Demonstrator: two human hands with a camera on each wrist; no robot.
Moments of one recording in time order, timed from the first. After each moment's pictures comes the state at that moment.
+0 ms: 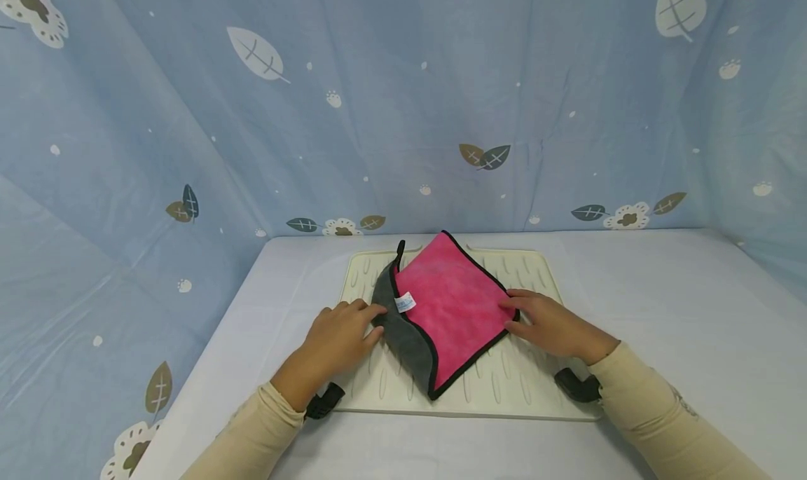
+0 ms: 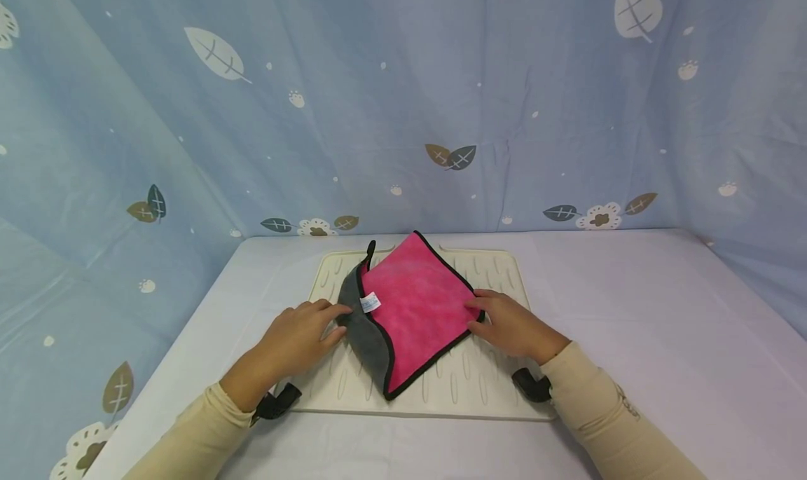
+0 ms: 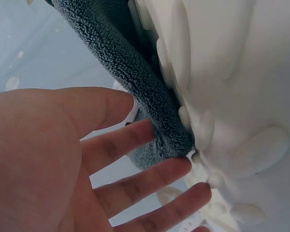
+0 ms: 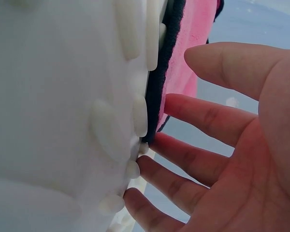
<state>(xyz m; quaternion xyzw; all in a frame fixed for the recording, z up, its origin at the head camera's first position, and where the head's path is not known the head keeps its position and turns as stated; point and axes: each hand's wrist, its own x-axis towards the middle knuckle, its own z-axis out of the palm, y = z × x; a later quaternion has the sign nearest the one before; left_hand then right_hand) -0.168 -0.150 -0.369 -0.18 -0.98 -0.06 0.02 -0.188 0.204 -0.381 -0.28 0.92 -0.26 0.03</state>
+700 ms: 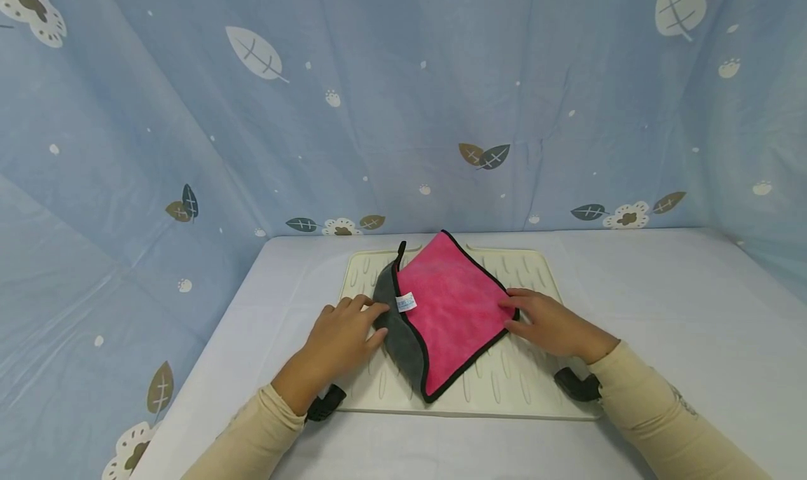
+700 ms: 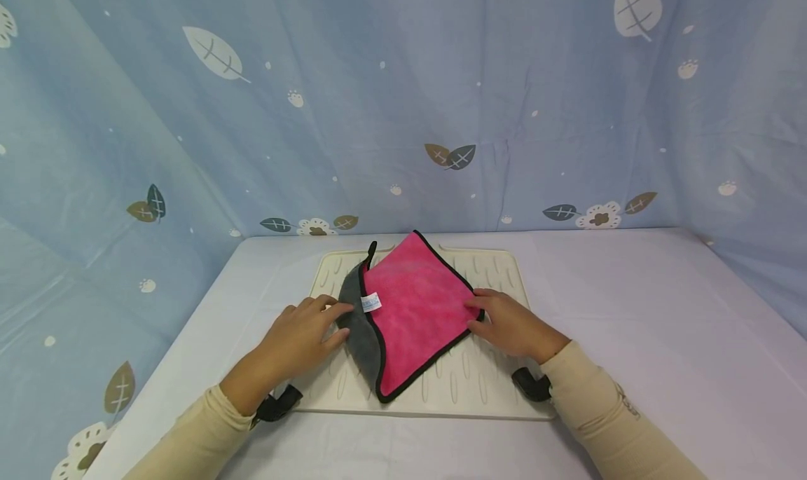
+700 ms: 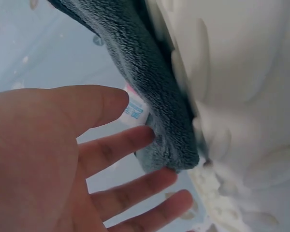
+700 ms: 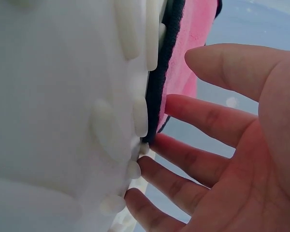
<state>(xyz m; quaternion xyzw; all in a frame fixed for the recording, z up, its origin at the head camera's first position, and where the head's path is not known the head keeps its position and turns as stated) -0.167 -0.147 -0.370 -0.19 -0.98 -0.05 0.04 -0.187 0.203 -0.382 -0.27 0.93 -0.26 0.03</state>
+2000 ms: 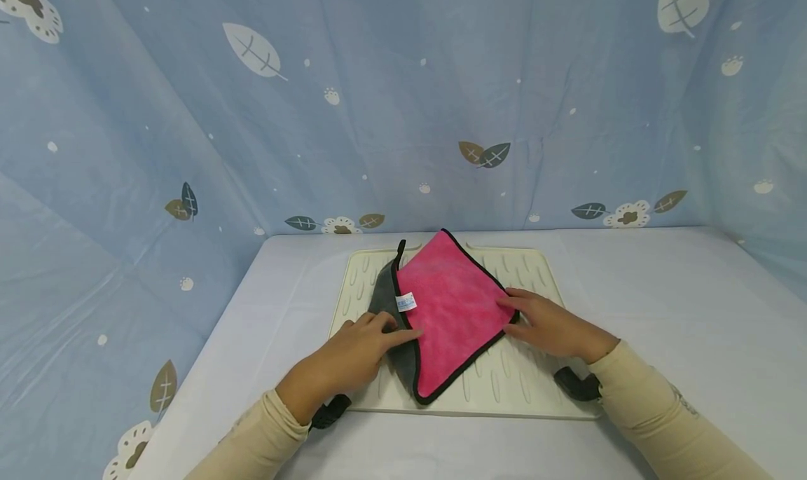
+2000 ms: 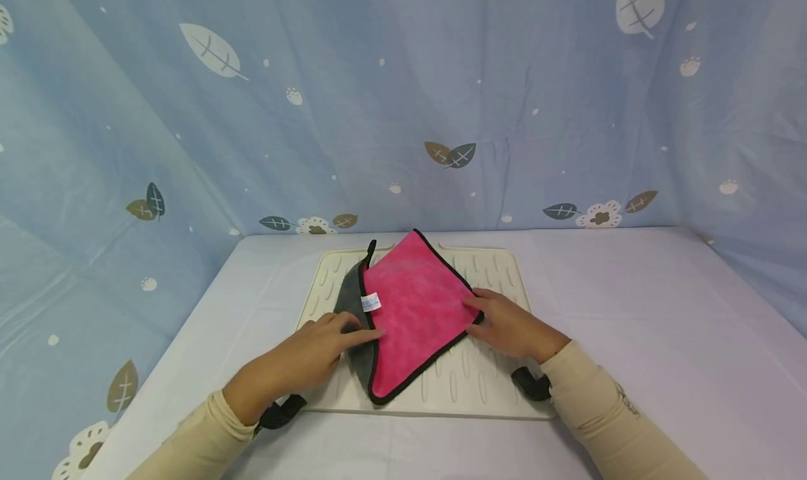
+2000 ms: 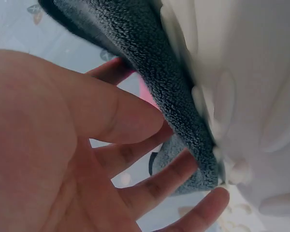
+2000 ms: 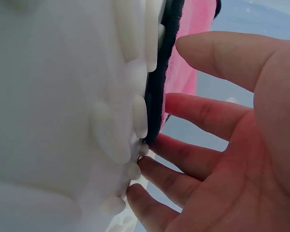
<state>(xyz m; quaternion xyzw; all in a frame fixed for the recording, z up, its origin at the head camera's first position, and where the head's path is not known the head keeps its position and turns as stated) -0.155 -0.139 -0.366 -0.33 -0.94 -0.07 -0.06 -0.187 0.204 -0.381 -0.27 0.92 -0.27 0.07</state>
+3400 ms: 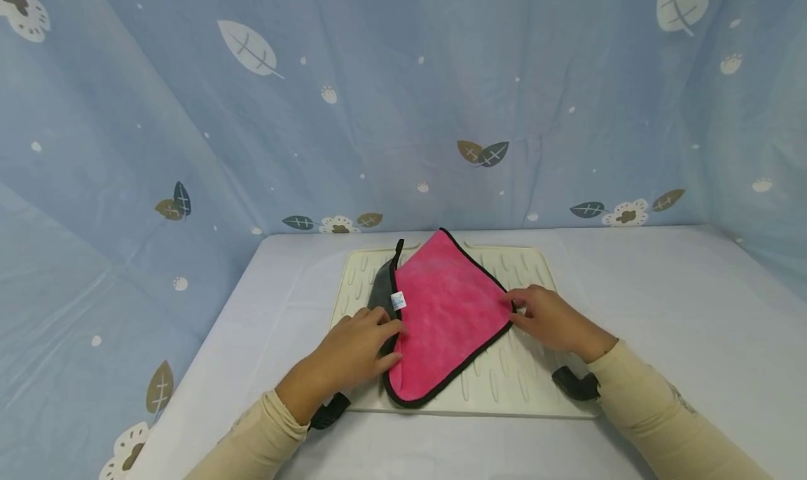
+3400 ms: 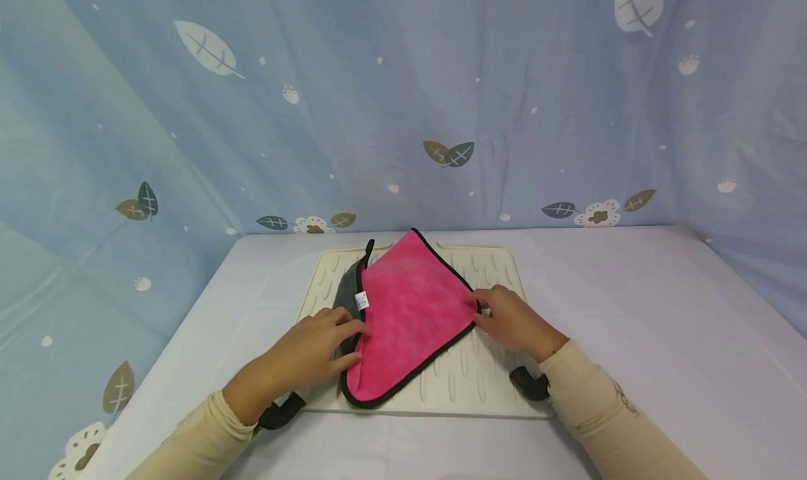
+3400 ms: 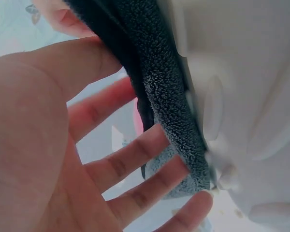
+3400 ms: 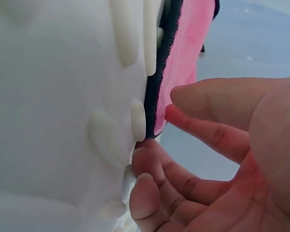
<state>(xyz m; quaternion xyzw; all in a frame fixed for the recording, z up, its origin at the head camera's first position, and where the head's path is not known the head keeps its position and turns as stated) -0.158 -0.136 -0.369 -0.30 -0.95 -0.08 -0.01 -0.195 0.204 -0.381 -0.22 0.93 -0.30 0.05</state>
